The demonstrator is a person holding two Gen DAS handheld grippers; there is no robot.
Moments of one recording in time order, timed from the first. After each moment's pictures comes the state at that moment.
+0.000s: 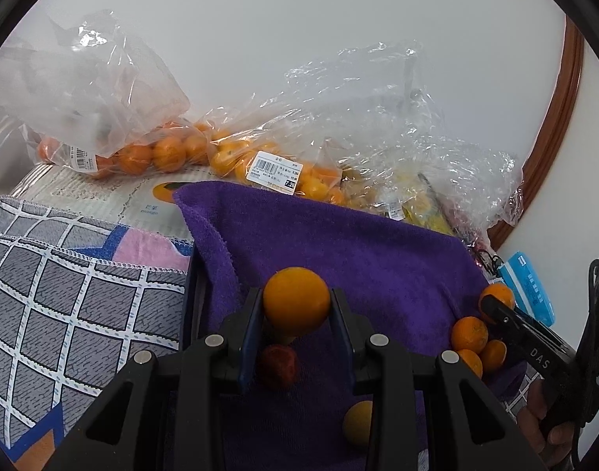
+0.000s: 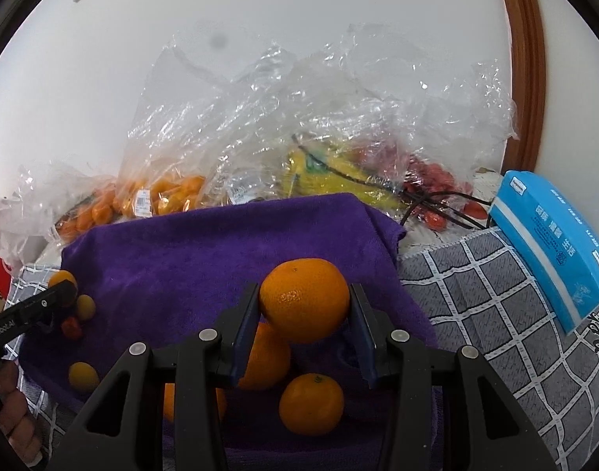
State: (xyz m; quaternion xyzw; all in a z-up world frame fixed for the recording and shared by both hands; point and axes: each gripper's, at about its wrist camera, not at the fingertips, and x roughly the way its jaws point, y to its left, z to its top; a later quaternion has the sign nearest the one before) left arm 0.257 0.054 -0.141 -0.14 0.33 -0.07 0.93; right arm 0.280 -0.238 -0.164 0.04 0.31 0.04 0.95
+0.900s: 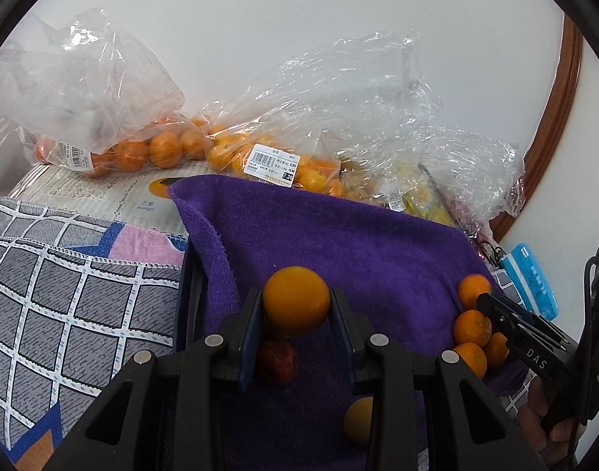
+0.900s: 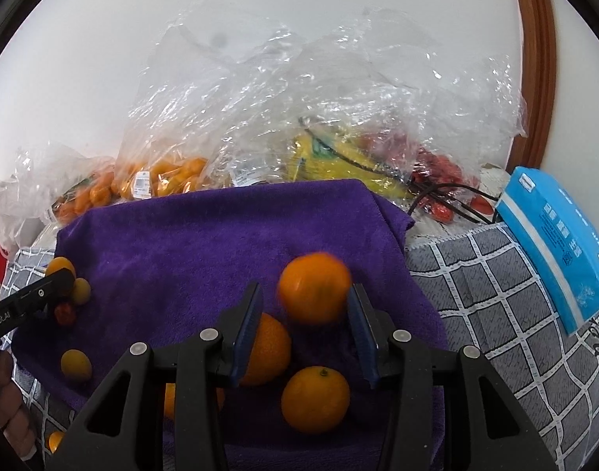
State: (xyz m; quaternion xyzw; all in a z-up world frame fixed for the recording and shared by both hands) left arm 0.261 0.051 -0.143 -0.13 0.34 -0.07 0.93; right arm 0.283 -0.230 -0.168 0.02 0.33 0.05 0.94
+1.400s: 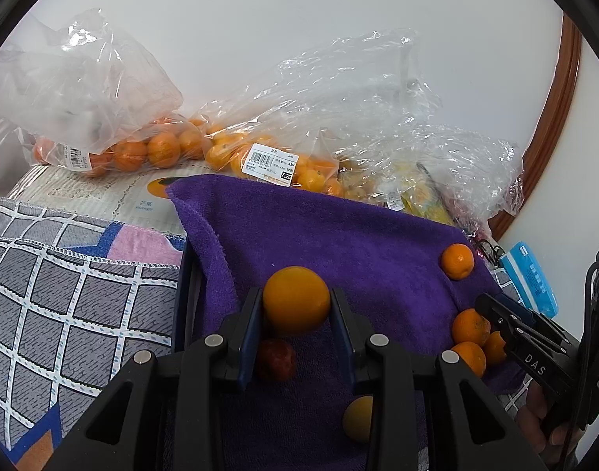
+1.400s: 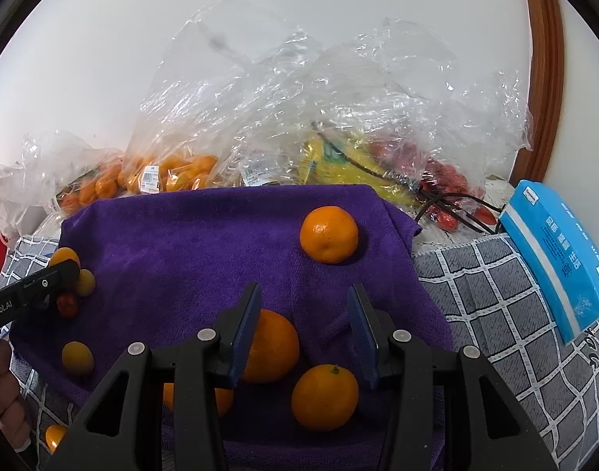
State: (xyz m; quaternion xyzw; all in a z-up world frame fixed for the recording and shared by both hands) left arm 0.261 0.050 -0.144 -0.13 0.34 -0.07 0.93; right arm 0.281 -0.225 -0.168 0.00 0.32 0.05 0.95
